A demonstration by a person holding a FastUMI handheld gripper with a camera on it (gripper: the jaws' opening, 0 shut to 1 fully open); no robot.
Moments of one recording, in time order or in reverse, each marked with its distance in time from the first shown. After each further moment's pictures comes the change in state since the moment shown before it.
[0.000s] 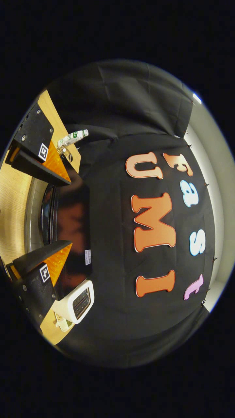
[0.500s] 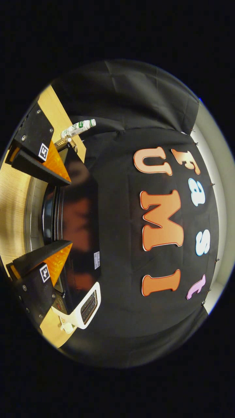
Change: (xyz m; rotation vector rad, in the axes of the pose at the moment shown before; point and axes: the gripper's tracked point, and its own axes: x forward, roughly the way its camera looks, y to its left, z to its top) arm 0.023 0.007 -0.029 -0.025 0.017 -0.043
